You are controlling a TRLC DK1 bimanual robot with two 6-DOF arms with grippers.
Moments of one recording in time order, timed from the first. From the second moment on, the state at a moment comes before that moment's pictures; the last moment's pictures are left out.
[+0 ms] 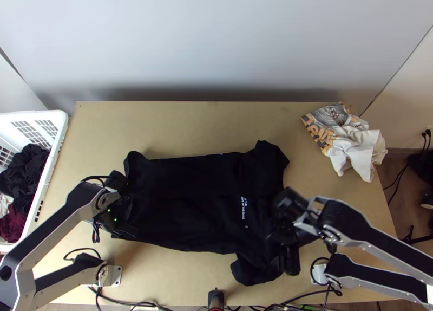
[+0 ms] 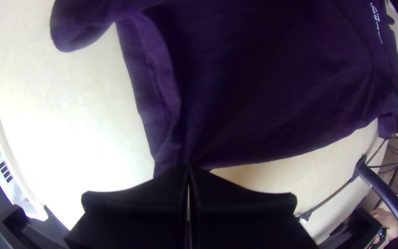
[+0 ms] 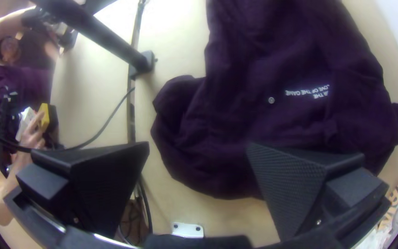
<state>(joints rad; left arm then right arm) -0.28 1.18 0.72 -1.20 0.00 0.06 0.99 1.07 0.95 -1.18 -0.35 -0.43</state>
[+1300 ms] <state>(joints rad) -0.25 1.21 0.75 -1.19 0.00 0.06 1.32 1.50 0.93 -0.81 -0.35 -0.49</state>
